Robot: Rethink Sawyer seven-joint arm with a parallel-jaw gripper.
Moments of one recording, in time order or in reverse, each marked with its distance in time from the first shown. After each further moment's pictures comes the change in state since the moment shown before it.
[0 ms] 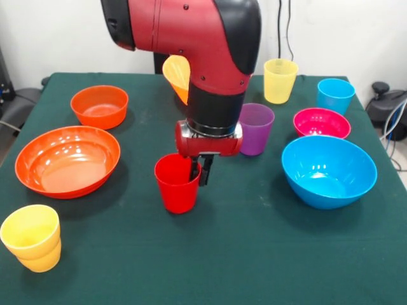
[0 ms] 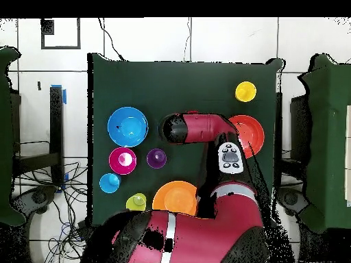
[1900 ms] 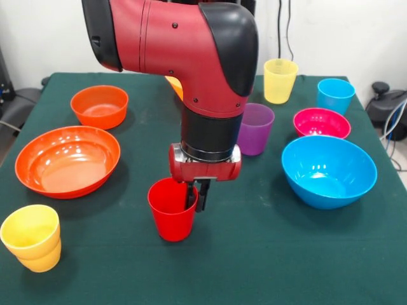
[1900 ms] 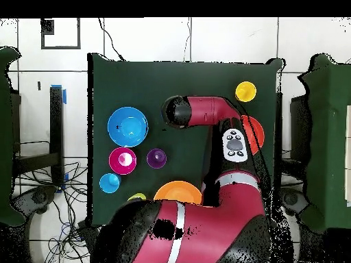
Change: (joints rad) arm -0.022 0.059 0.046 -0.165 -0.001 0.088 0.000
